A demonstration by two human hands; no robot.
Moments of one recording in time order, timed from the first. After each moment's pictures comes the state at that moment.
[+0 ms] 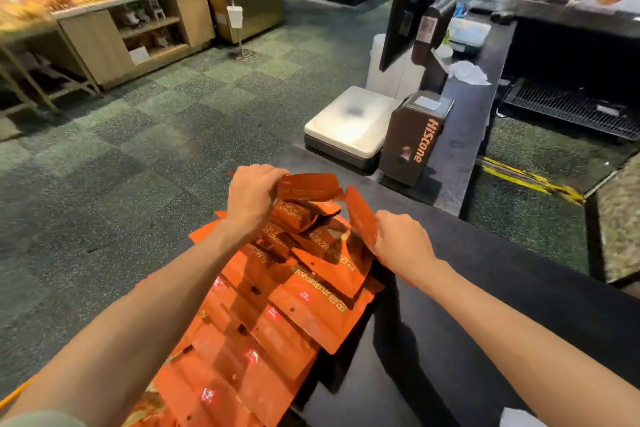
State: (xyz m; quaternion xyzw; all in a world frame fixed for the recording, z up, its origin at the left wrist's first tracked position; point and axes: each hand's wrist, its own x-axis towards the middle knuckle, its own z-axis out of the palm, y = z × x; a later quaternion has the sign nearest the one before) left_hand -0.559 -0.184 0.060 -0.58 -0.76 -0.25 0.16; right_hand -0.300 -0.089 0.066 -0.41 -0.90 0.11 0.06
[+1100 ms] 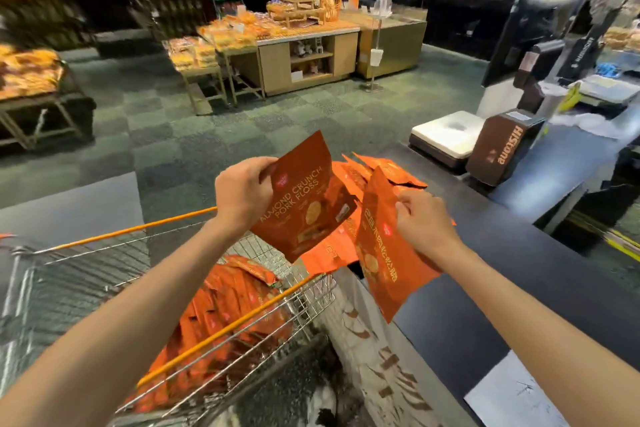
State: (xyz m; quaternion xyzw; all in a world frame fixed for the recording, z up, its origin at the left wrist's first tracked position) left_hand -0.344 -0.568 0.157 -0.31 -0.84 -0.32 0.31; right_hand -0.175 -0.342 0.149 -0.19 -0.92 0.24 0.22
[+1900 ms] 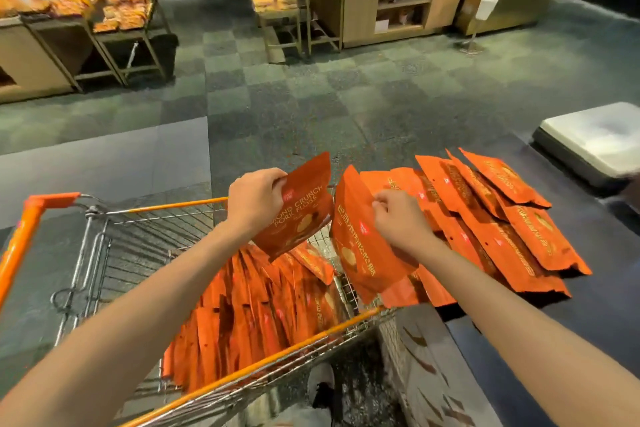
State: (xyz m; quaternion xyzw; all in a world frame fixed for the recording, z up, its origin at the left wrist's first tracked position) left_hand -0.492 -0.654 0.078 -0.17 -0.94 -0.22 0.17; right_hand -0.405 -0.428 0.078 -0.09 -0.93 0.34 0.06
